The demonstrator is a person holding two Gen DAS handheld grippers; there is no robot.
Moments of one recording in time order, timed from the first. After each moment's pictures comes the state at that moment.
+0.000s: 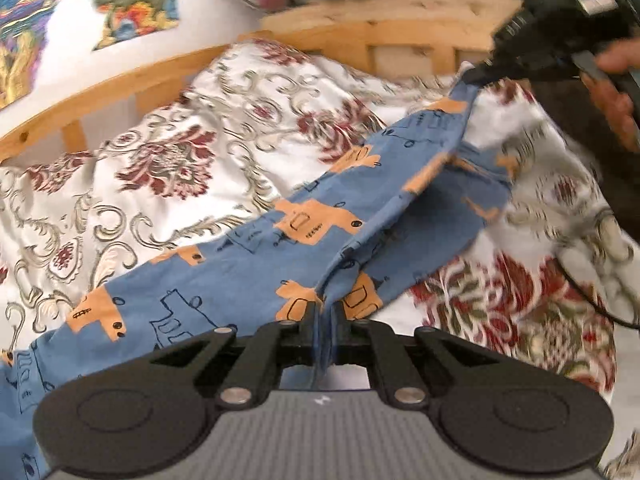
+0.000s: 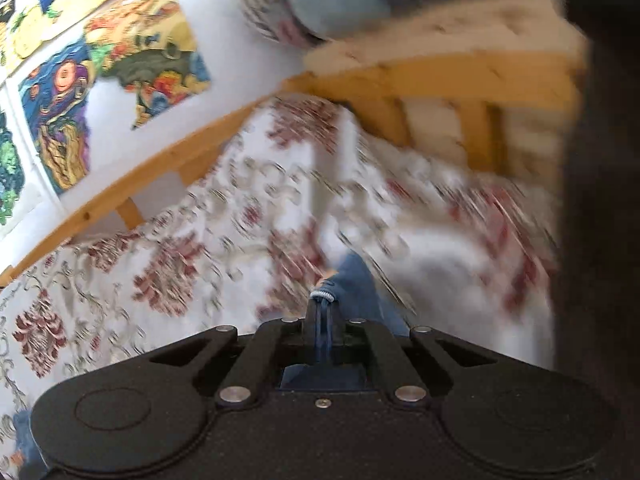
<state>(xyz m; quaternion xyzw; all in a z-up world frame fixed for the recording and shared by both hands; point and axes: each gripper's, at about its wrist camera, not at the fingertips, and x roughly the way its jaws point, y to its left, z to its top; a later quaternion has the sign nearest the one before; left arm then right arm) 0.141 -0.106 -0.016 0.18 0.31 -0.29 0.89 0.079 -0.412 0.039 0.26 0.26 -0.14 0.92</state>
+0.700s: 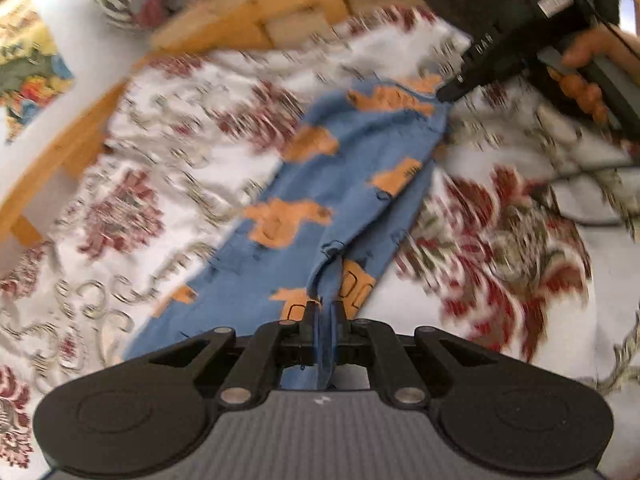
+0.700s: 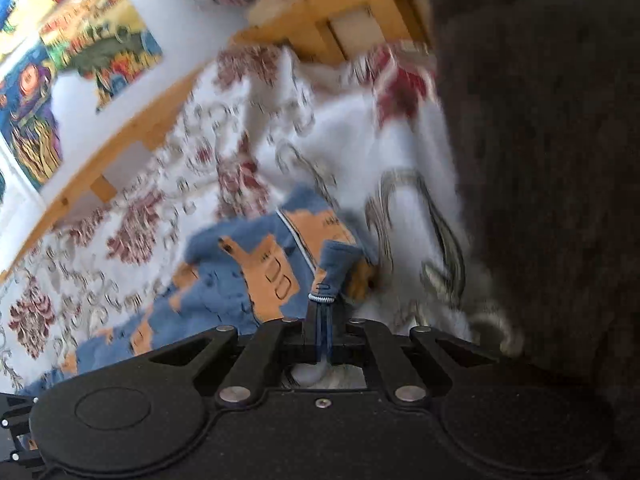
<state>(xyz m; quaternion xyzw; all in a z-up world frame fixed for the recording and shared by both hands) 0.135 -0.124 -0.009 0.35 0.31 -0.36 0.81 0.030 -0.417 -0.036 0.33 0.30 -0.13 0.88</state>
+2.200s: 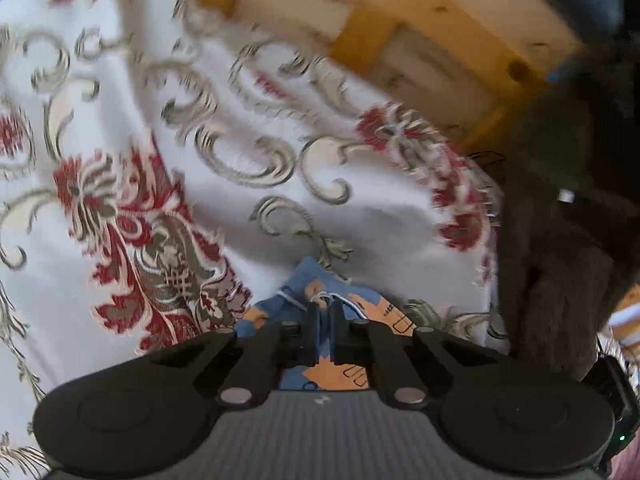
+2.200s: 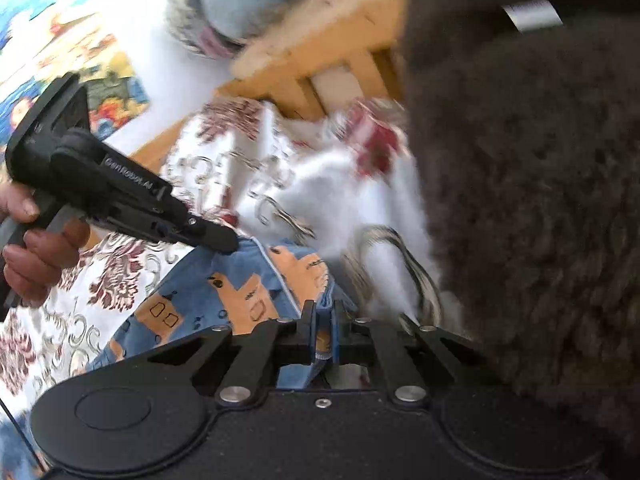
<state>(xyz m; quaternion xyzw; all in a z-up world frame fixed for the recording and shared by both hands) 0.341 -0.322 0.043 0.11 0.54 -0.47 0.69 0.016 -0.408 -0.027 0.30 0.21 -0.19 0.91</state>
